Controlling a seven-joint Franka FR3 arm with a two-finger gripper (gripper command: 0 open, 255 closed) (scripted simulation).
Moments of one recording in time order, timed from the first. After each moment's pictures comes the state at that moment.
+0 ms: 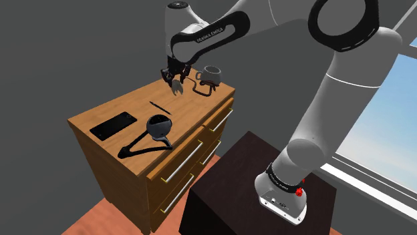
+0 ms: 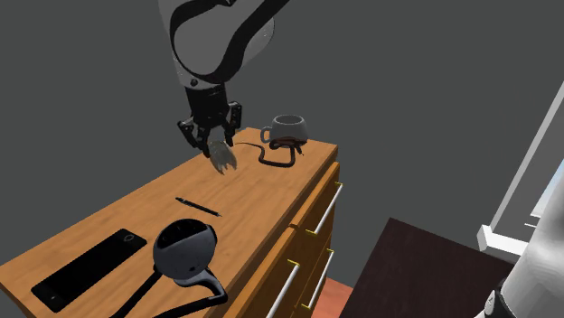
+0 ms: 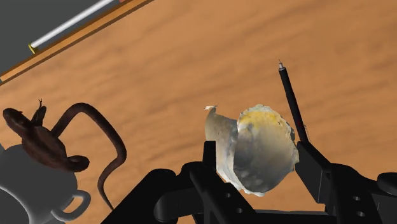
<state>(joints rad) -0.14 0.17 0.24 -2.03 -0.32 2.29 0.53</state>
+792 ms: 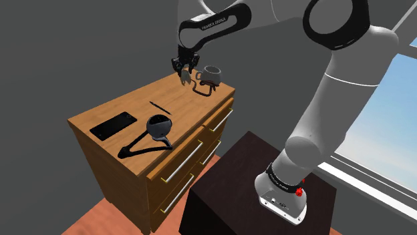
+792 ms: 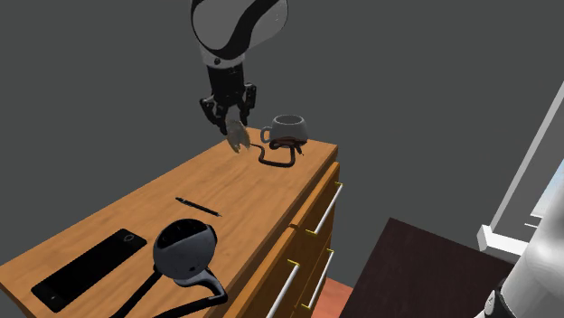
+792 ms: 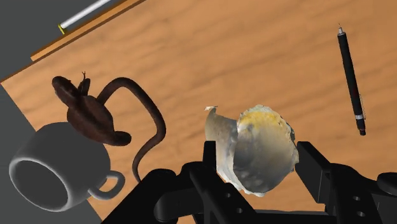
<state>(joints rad) -0.22 0.19 0.19 -1.93 -0.28 2.25 0.37</state>
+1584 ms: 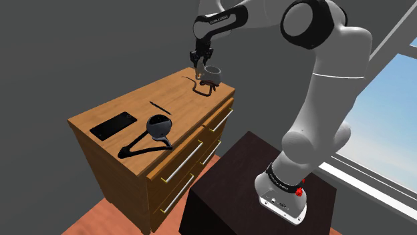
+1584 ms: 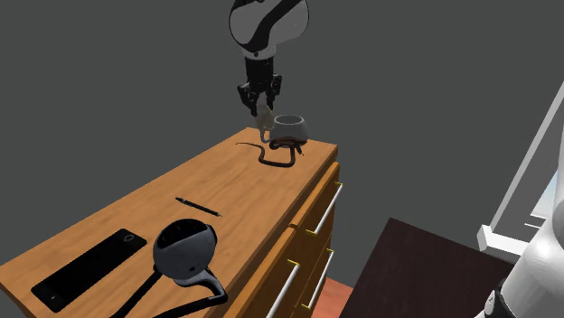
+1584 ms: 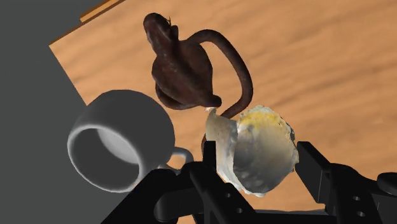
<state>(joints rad) -0.37 0.36 0.12 -1.70 -0.23 2.23 0.10</state>
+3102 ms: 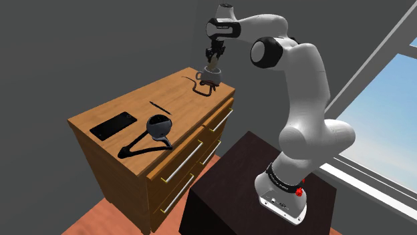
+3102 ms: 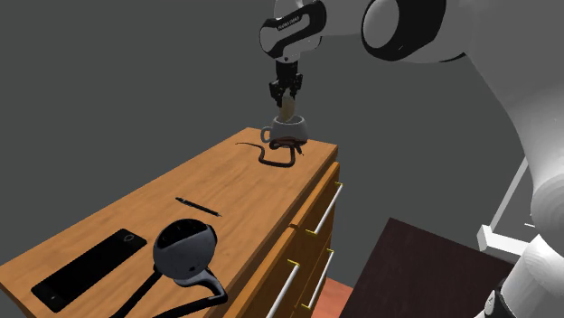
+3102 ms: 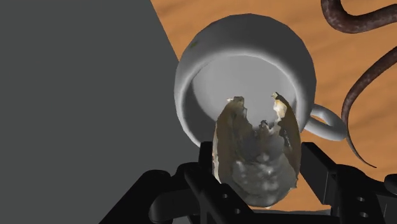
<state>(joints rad) -0.54 0.88 0.07 -0.95 -0.18 2.06 -0.20</state>
